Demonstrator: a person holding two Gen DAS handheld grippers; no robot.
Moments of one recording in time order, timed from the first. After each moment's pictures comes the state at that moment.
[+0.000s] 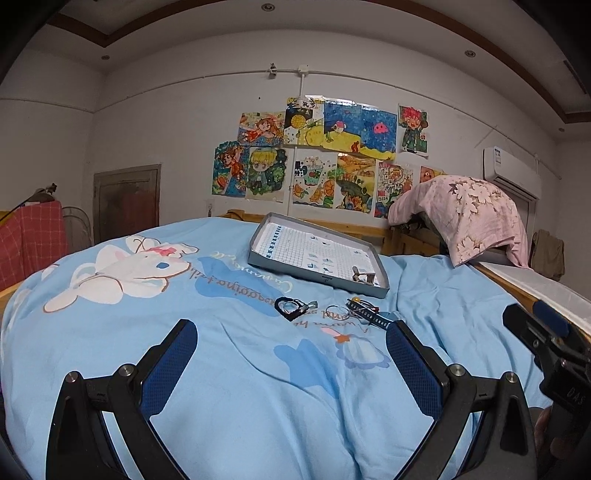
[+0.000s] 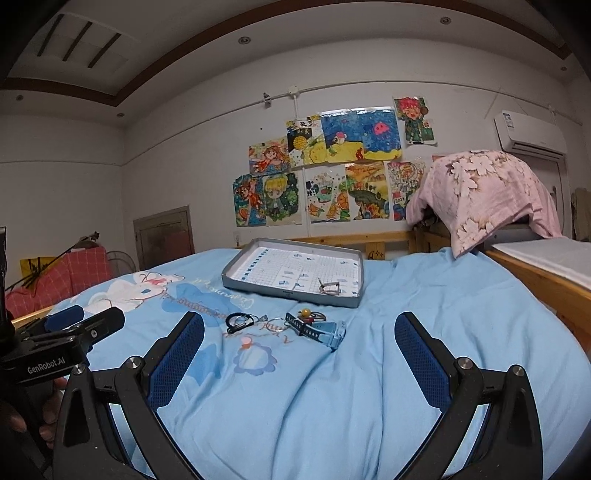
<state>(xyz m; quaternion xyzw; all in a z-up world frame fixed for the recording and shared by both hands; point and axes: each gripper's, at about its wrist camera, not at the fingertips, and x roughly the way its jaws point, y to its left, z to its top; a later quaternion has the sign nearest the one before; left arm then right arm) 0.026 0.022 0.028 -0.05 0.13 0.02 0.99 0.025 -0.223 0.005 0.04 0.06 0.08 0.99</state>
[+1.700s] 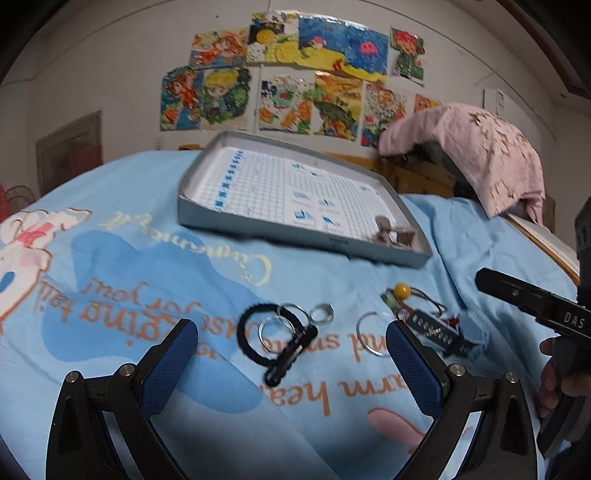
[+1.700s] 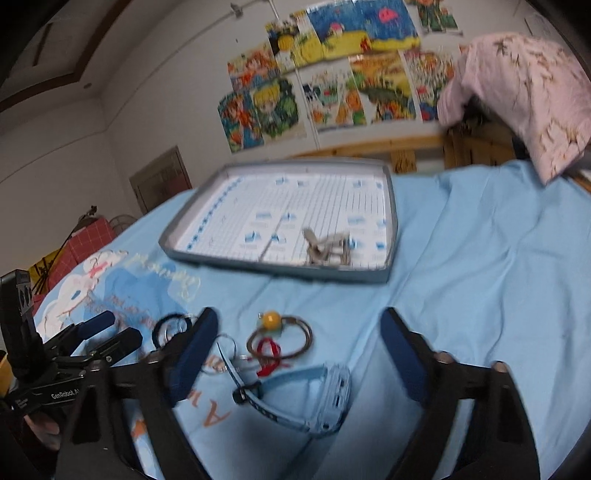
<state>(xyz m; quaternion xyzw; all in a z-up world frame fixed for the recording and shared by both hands) 0.283 0.027 -0.037 -0.03 0.27 -0.06 0.96 0.305 -0.230 -0.048 0.10 0.27 0.15 0.95</state>
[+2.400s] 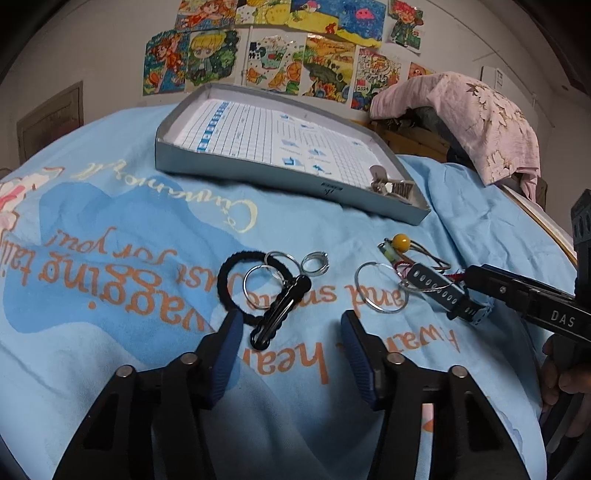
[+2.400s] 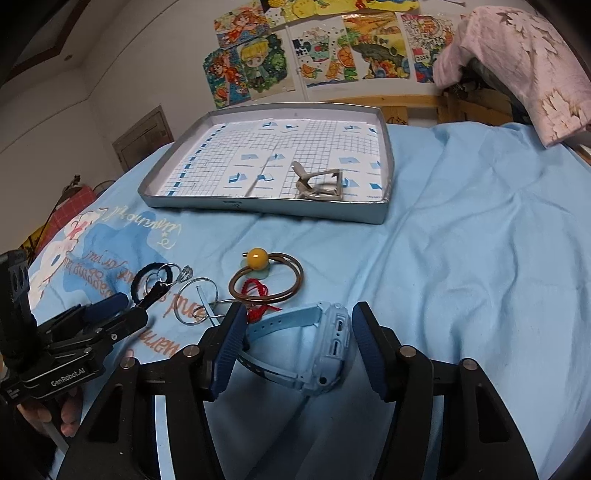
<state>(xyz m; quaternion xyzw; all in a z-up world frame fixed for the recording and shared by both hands) 0.295 0.027 -0.064 -0.03 0.34 -0.09 0.93 0.306 -0.220 -0.070 0.09 0.34 0.12 0.93</state>
